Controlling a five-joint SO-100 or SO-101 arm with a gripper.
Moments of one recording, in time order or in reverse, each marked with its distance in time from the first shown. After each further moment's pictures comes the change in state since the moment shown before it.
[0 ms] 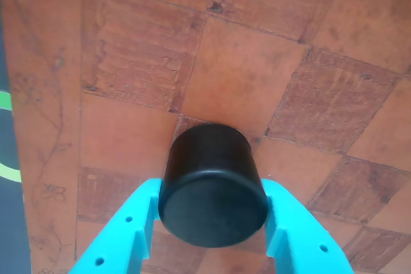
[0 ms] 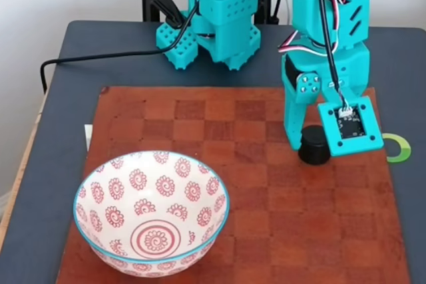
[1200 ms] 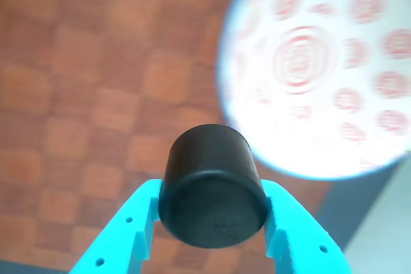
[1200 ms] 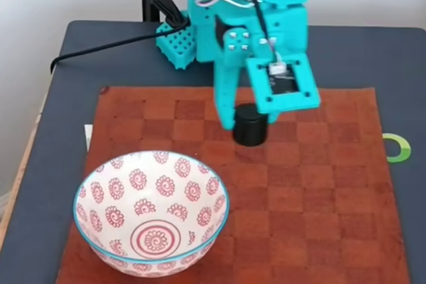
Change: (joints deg) arm 30.9 -0.2 -34.6 23.5 -30.5
